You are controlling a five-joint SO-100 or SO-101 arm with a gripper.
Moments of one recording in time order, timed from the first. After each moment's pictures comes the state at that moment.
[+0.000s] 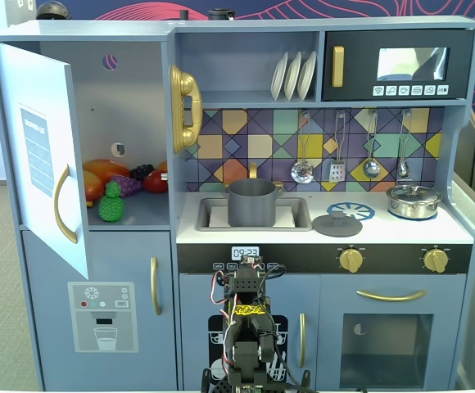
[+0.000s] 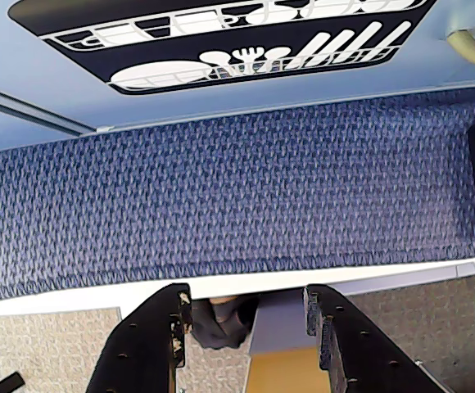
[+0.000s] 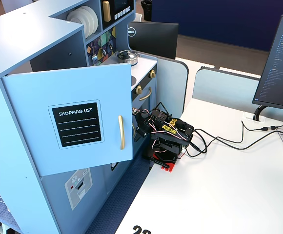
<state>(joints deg) -0.9 182.5 170.9 78.1 -86.9</state>
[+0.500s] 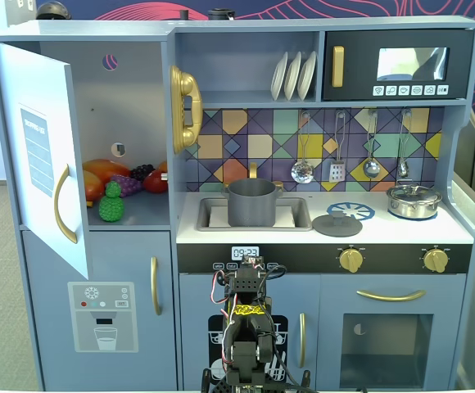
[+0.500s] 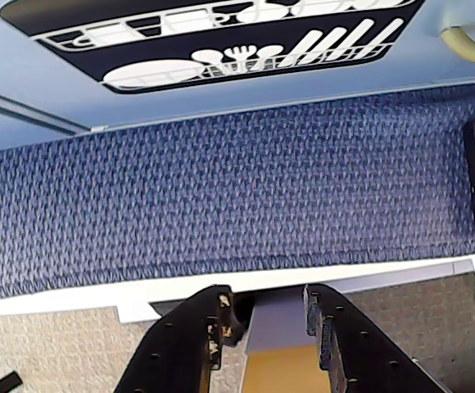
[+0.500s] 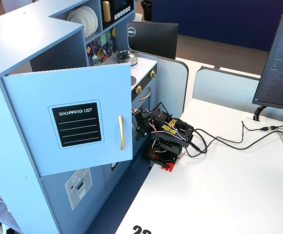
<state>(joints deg) -0.2 182.5 170.9 78.0 -87.8</state>
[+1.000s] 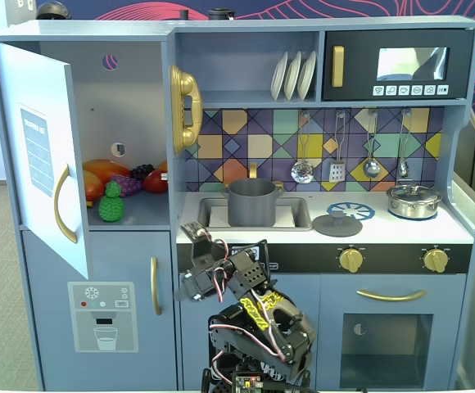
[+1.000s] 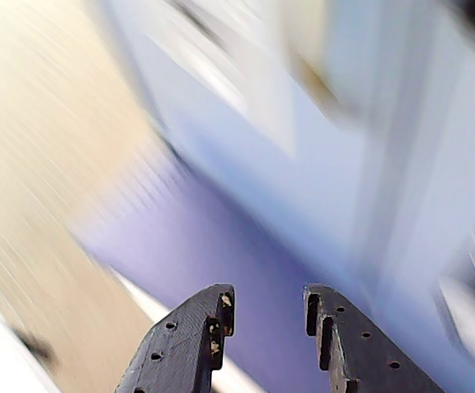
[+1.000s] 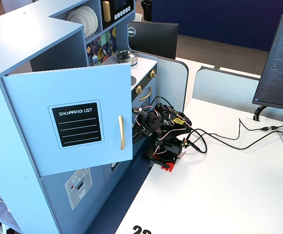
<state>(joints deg) -52.3 186.0 148.3 68.5 -86.5</state>
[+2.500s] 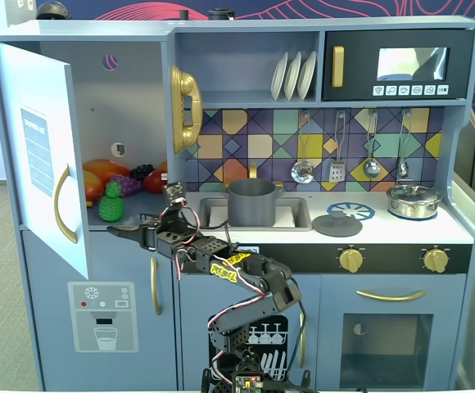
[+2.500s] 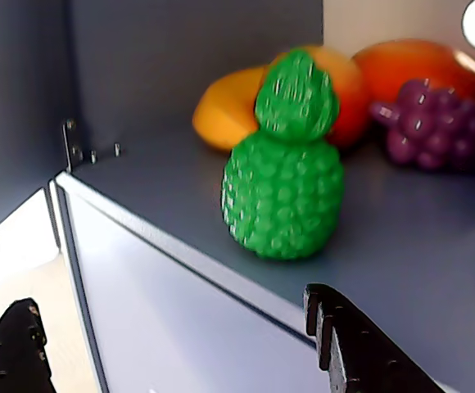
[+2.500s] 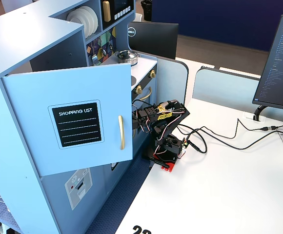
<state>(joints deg) -49.0 141.2 142.1 -10.5 -90.9</state>
